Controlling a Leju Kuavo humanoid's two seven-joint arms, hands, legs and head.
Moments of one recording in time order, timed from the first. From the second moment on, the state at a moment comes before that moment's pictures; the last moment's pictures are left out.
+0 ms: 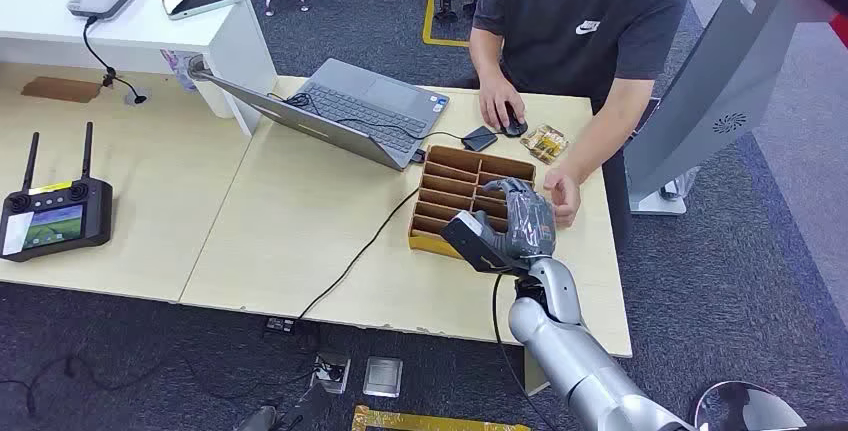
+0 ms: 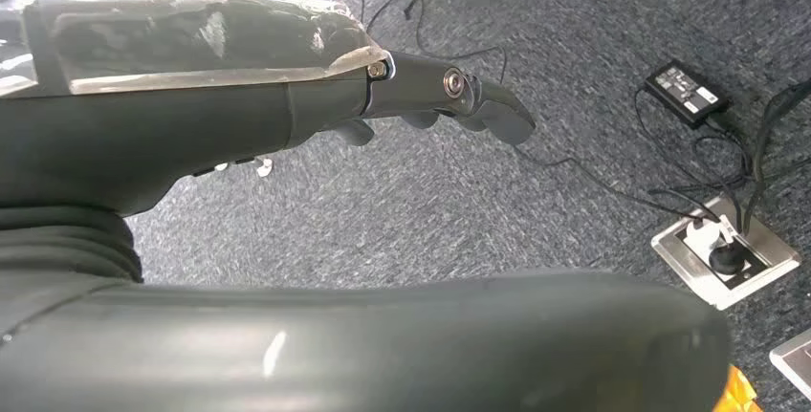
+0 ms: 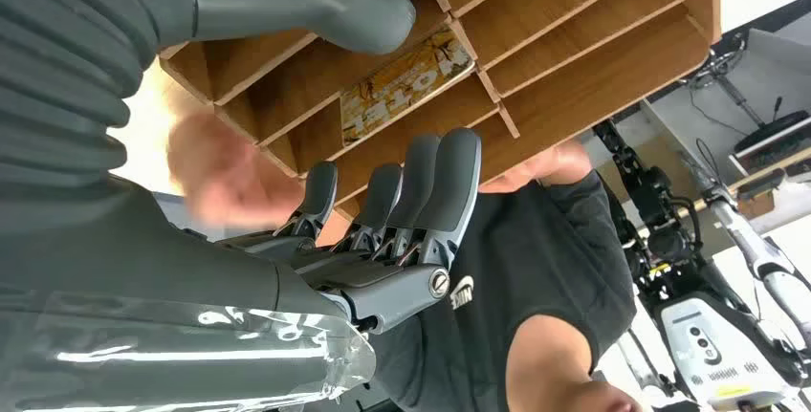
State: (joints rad) left arm -0.18 -0.01 -0.89 -0.29 -0.08 0.43 0.11; right arm -0.58 0.07 0.69 -0.64 0.74 -0.67 -0.17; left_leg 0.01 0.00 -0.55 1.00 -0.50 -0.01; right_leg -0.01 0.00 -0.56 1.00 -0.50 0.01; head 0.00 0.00
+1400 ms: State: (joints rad) left arm -0.18 -0.01 -0.89 -0.29 -0.09 0.42 0.10; right arm -0.65 0.06 0.70 -0.53 0.82 -0.63 -0.12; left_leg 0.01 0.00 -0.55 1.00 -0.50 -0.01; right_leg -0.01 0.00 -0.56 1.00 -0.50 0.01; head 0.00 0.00
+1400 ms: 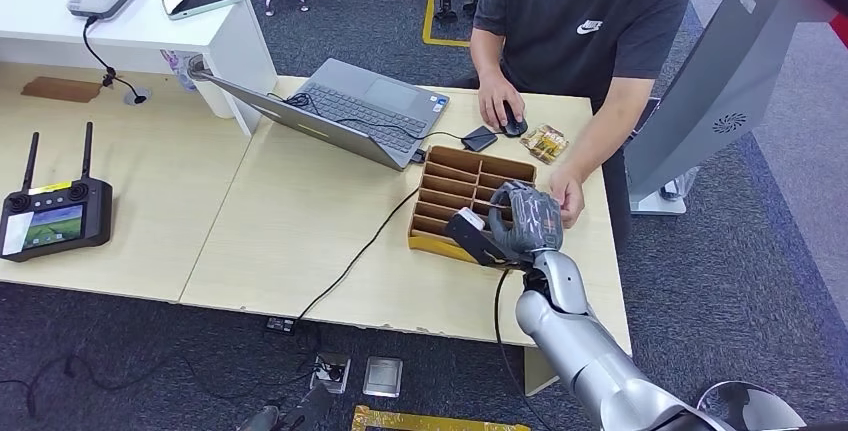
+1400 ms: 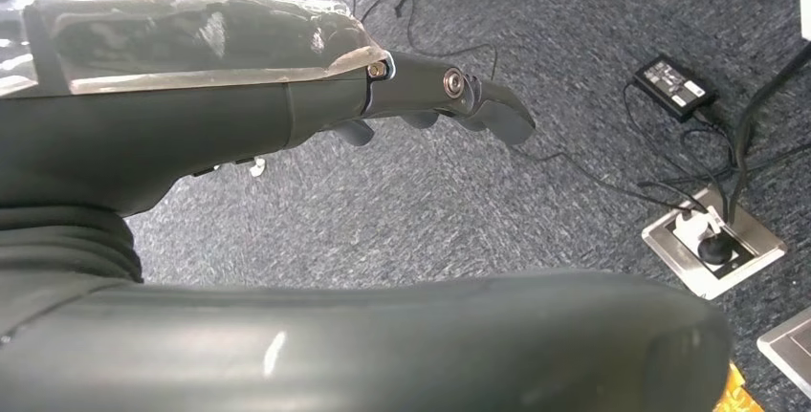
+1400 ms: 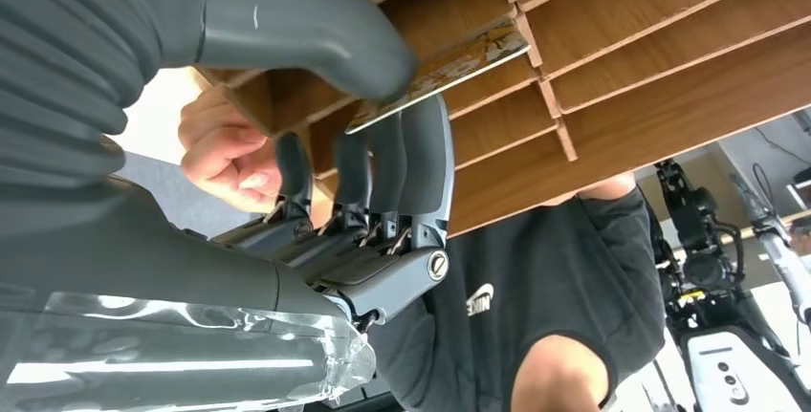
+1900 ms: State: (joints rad) left arm -0.19 -0.02 -0.89 -0.29 -0.09 0.41 0.10; right arm -0.66 0.07 0.72 -0.50 0.83 -0.64 -0.12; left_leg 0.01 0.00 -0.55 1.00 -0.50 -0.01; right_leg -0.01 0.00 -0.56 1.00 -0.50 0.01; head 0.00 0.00
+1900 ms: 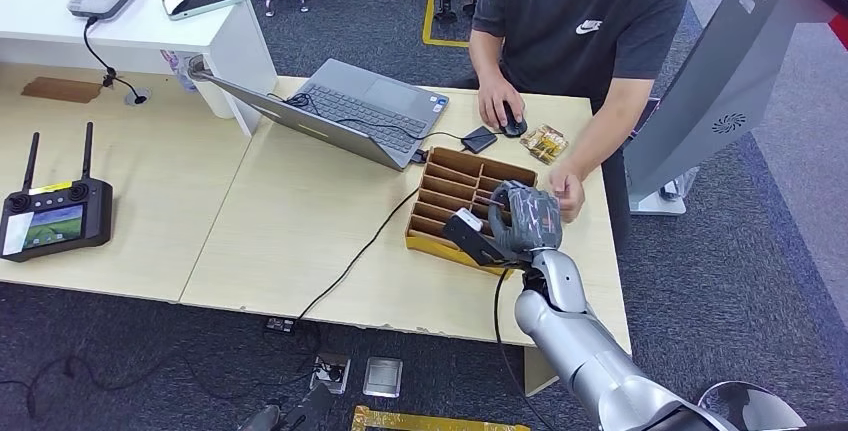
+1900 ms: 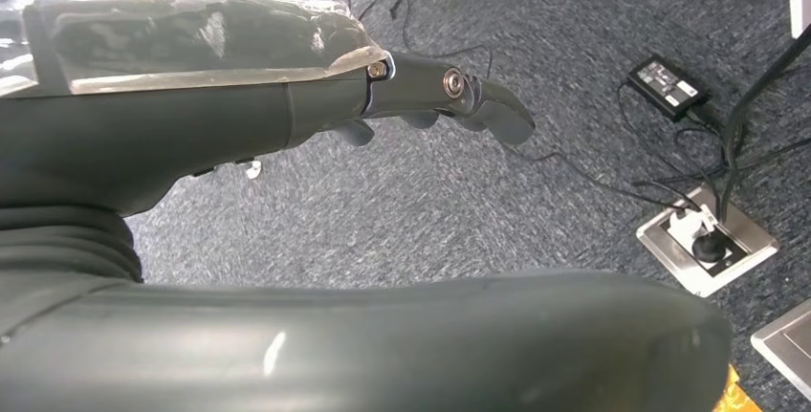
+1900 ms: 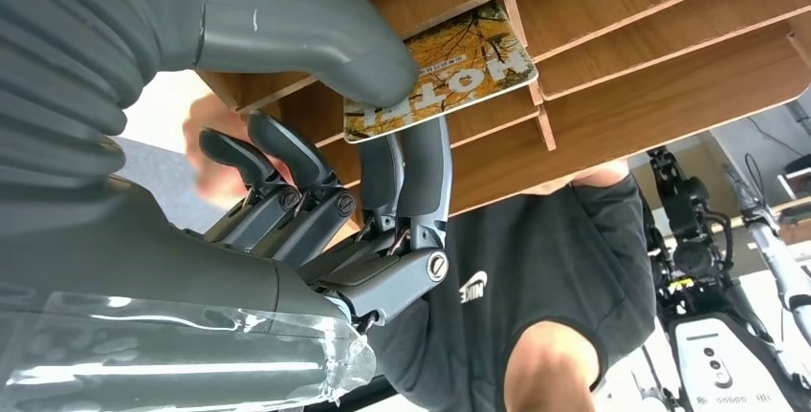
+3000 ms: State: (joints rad) left arm -0.18 -0.02 -0.89 -0.29 -0.09 0.44 0.10; right arm -0.45 0.01 0.59 -1.12 0.75 -0.70 -0.13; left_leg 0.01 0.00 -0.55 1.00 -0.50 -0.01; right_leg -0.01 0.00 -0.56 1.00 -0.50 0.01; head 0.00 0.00
